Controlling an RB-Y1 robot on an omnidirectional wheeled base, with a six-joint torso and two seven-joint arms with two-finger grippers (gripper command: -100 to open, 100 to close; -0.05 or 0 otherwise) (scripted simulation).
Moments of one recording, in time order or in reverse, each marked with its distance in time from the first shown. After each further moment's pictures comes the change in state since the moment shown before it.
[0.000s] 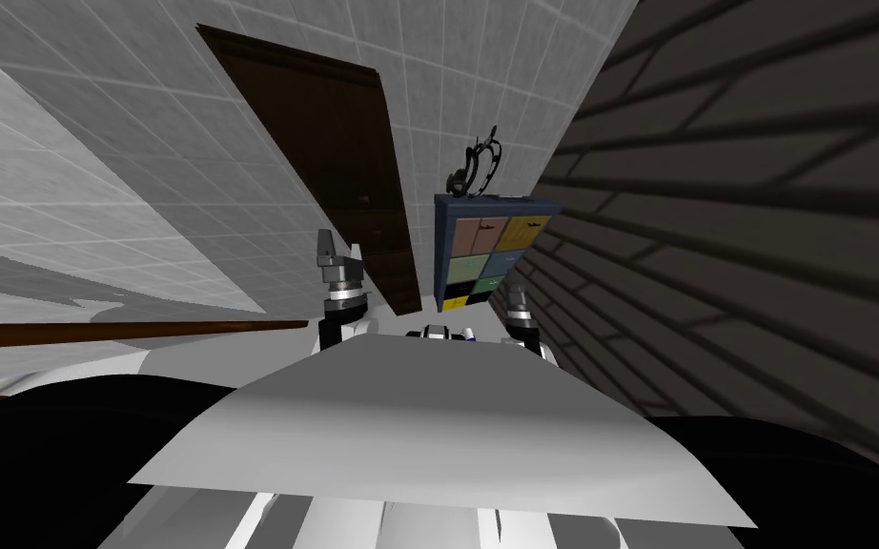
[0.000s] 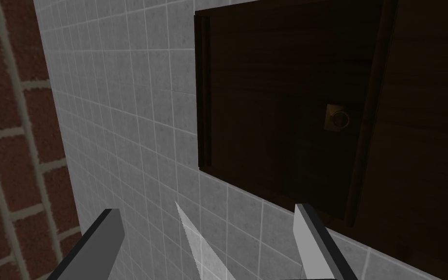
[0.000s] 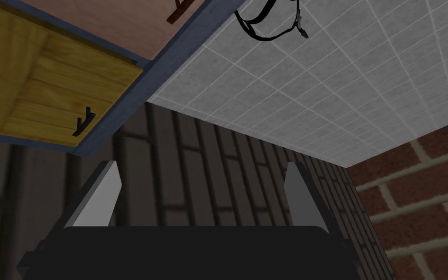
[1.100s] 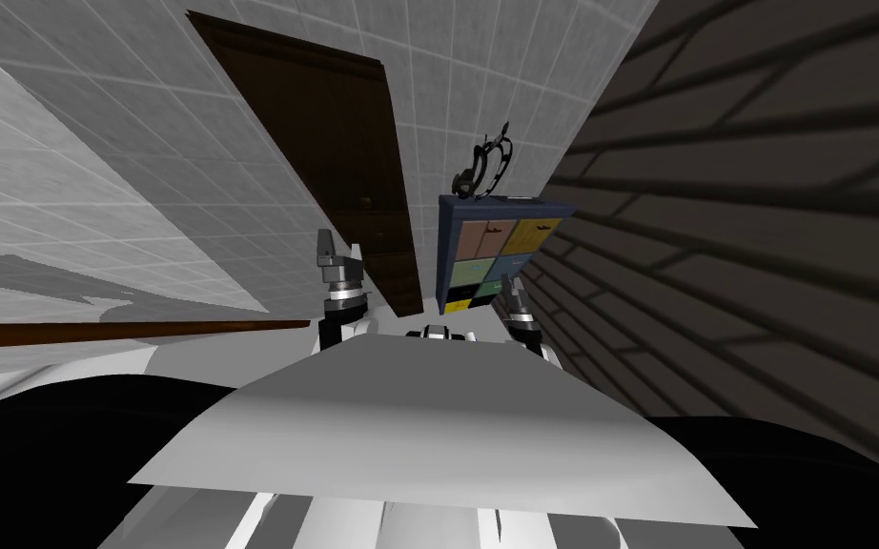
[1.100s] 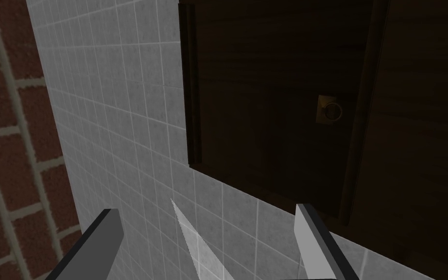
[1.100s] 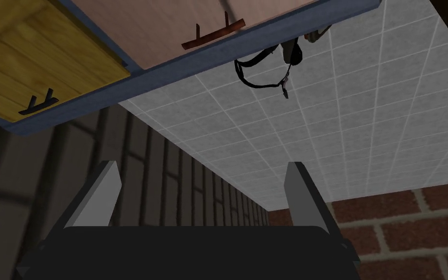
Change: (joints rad) left arm 0.000 0.000 0.000 0.000 0.000 0.000 0.000; right arm -0.005 -0.030 -0.045 0.070 0.062 -0.059 0.295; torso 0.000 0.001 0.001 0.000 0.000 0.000
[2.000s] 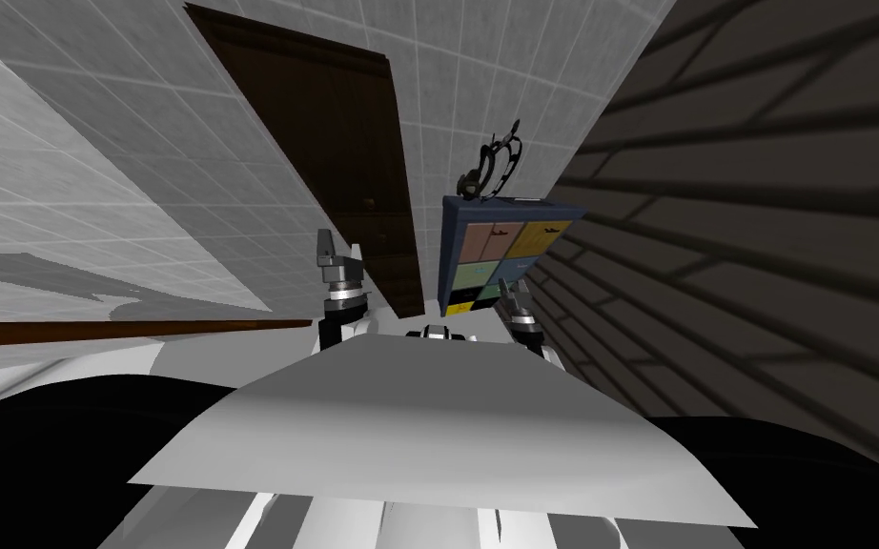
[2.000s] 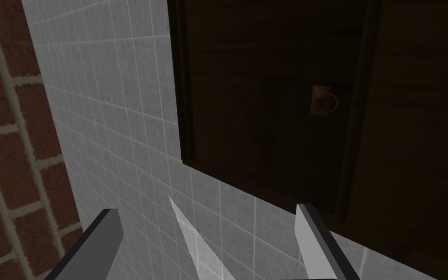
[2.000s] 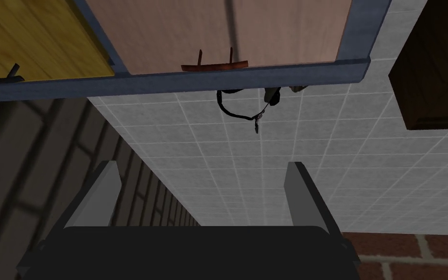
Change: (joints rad) left arm 0.000 0.000 0.000 0.000 0.000 0.000 0.000; right arm -0.004 -0.014 -0.038 0.061 0.050 -0.048 0.234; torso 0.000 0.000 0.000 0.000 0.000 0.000
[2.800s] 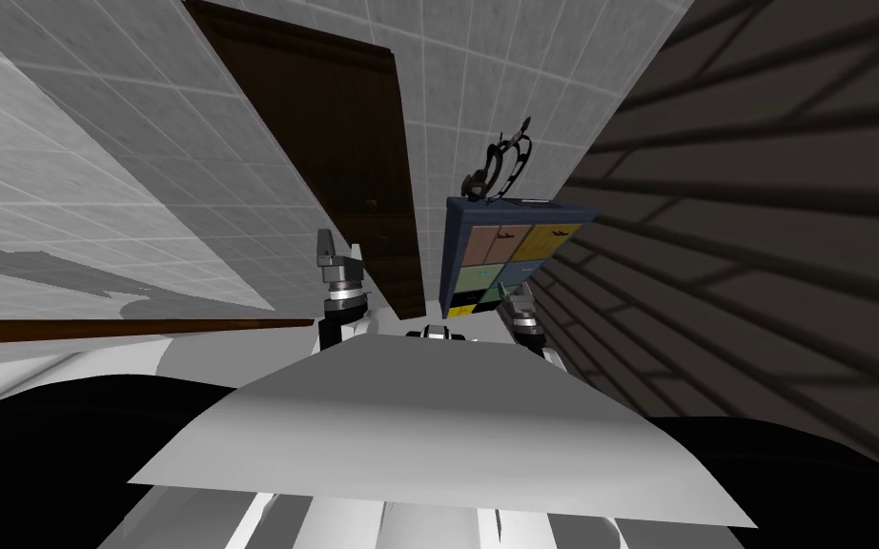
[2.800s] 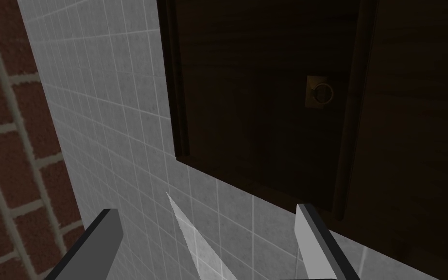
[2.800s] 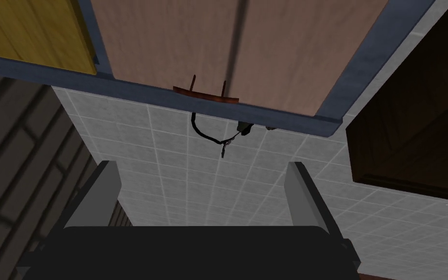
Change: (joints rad) left arm 0.000 0.000 0.000 0.000 0.000 0.000 0.000; right arm -0.007 -0.009 -0.040 0.065 0.049 -0.046 0.214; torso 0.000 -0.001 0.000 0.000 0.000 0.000
